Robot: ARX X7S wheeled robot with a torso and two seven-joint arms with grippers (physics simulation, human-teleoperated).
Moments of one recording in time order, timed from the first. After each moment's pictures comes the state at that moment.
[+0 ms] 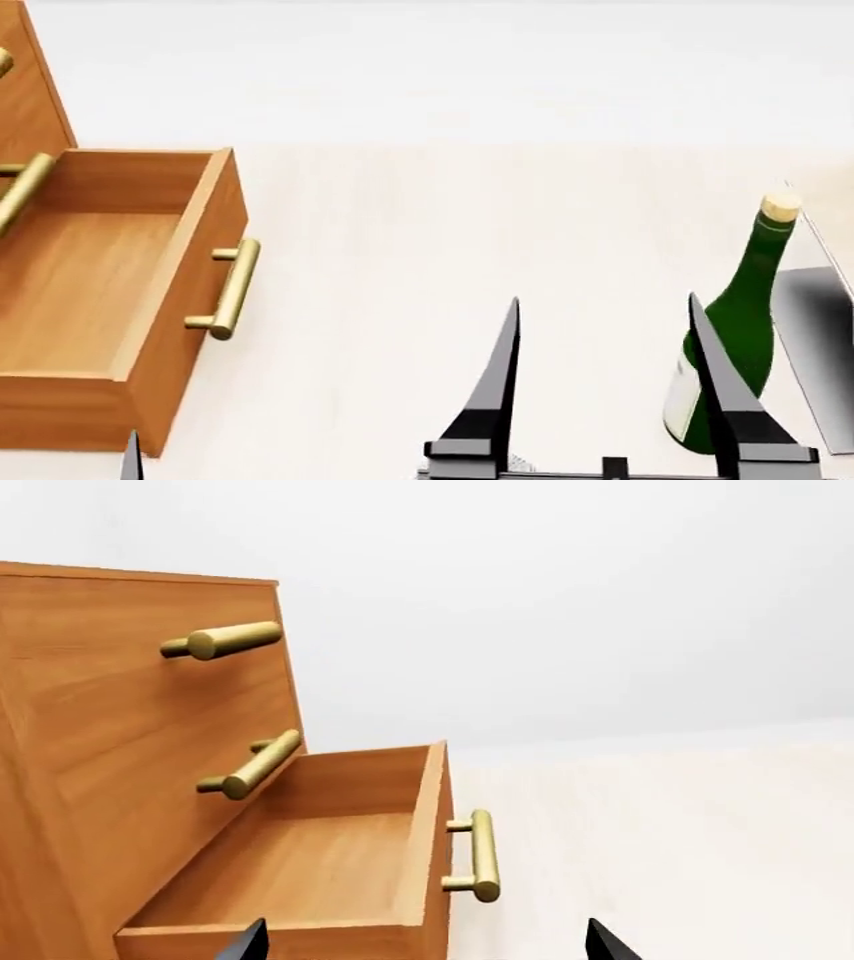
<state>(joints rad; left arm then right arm) 0.16 -0.20 0.17 0.77 -0.05 -0.52 -0.30 0.05 0.22 -0.22 -0.80 -0.07 0.39 0.27</state>
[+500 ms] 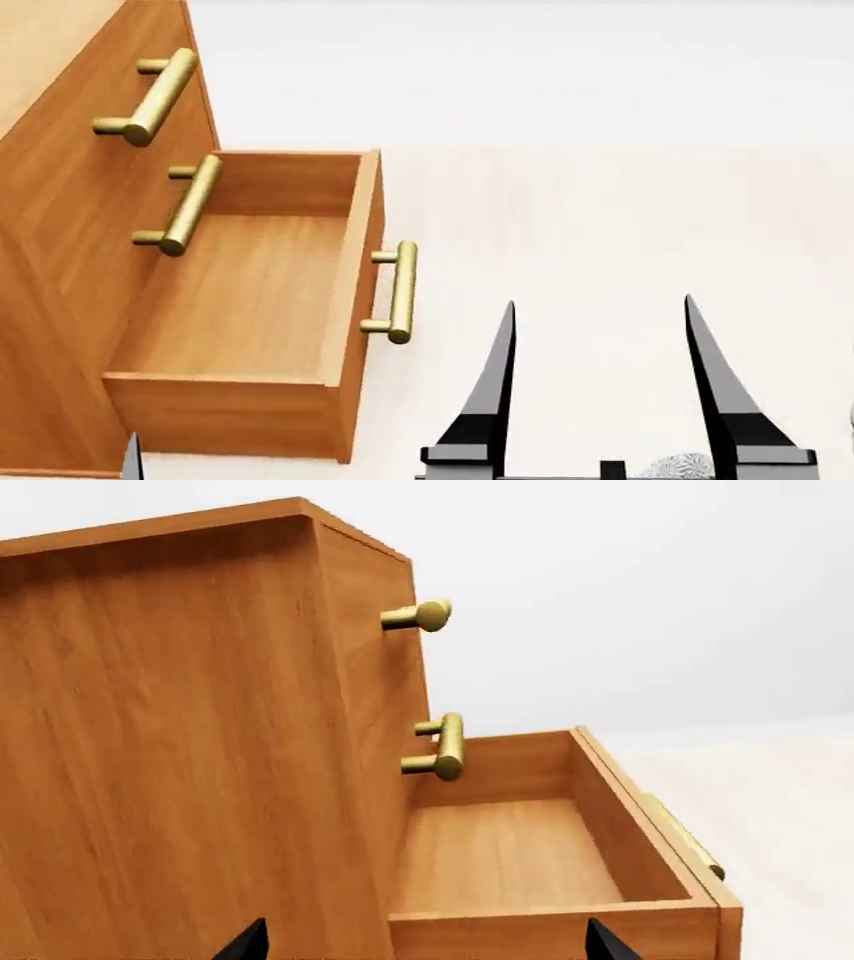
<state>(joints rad) 0.16 -0.22 0.18 0.77 -0.06 -0.53 -0.32 0.04 0.24 -0.23 -0.81 -0.05 0.40 0.28</state>
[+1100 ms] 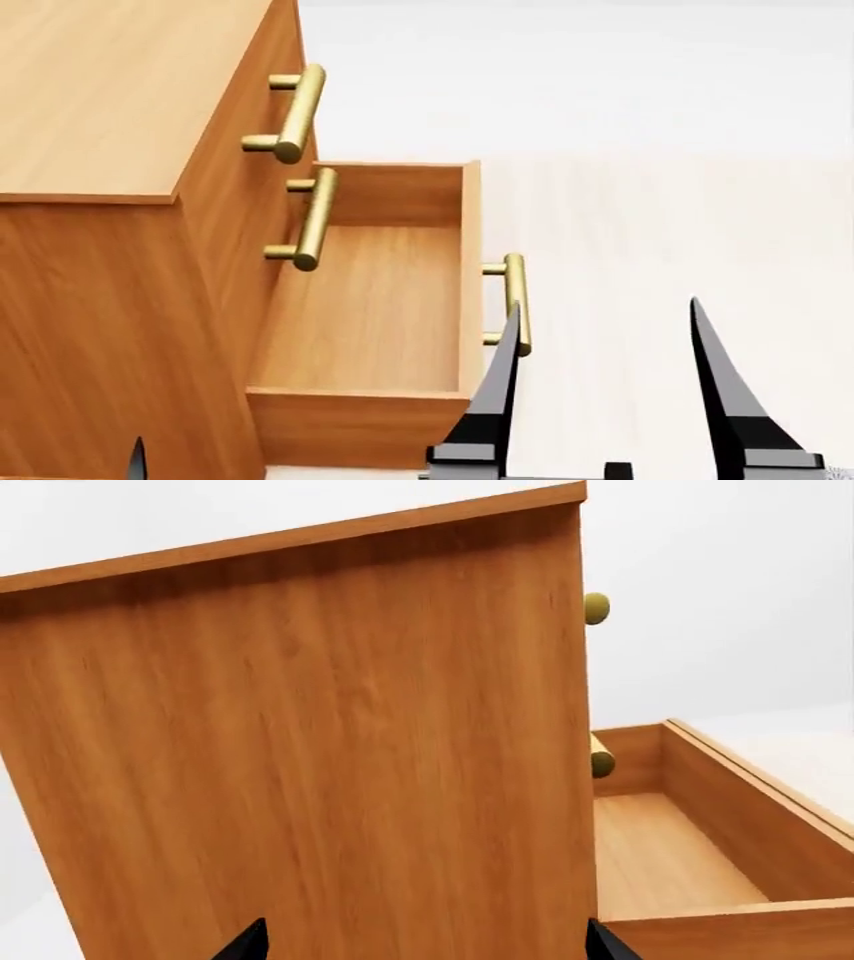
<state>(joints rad) 0.16 -0.24 0.20 0.77 -0.05 -0.53 -0.34 0.04 0.25 -0.22 -0.81 -0.01 0.38 0.31</state>
